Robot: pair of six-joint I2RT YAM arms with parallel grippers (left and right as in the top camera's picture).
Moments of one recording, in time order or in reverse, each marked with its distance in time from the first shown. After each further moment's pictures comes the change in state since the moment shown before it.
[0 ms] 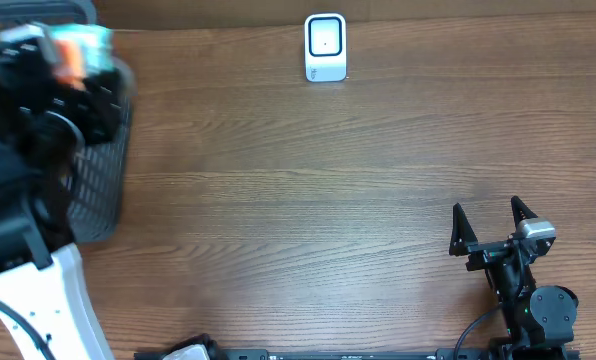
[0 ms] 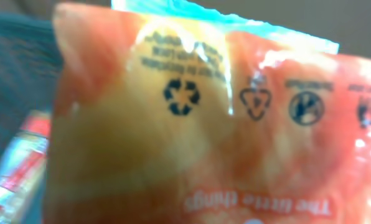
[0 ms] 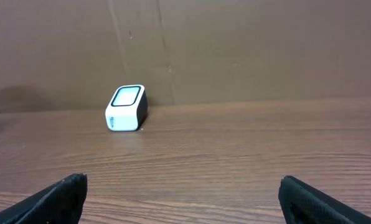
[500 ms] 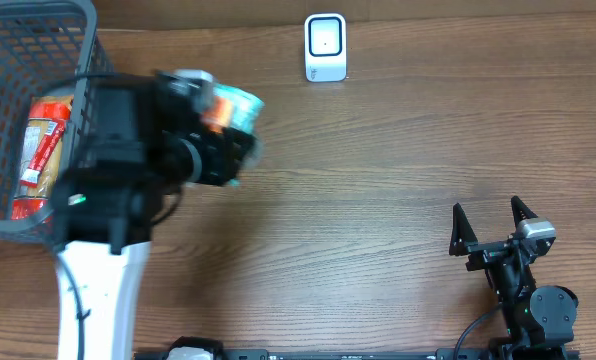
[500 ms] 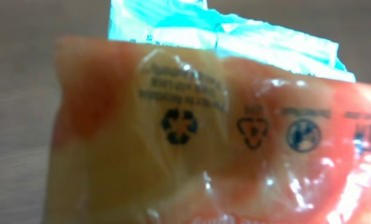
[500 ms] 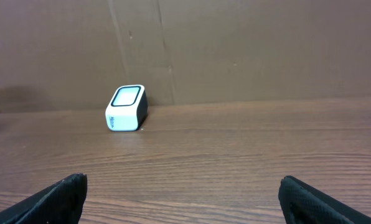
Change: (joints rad) left arm -0.465 -0.003 -0.201 -0.129 -0.034 -0.043; right arm 0.000 0.000 0.000 0.000 0.000 0.000
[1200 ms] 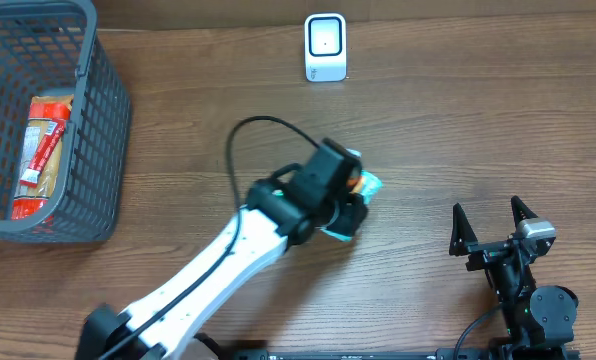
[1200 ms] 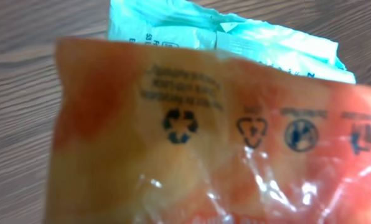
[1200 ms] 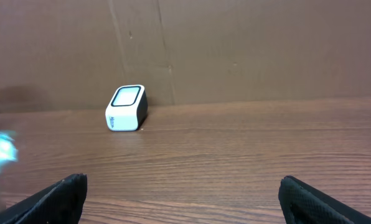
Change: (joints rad) left arm -0.581 0.229 -0.424 0.445 -0.158 -0.345; right arm 0.000 0.000 0.000 0.000 0.000 0.000
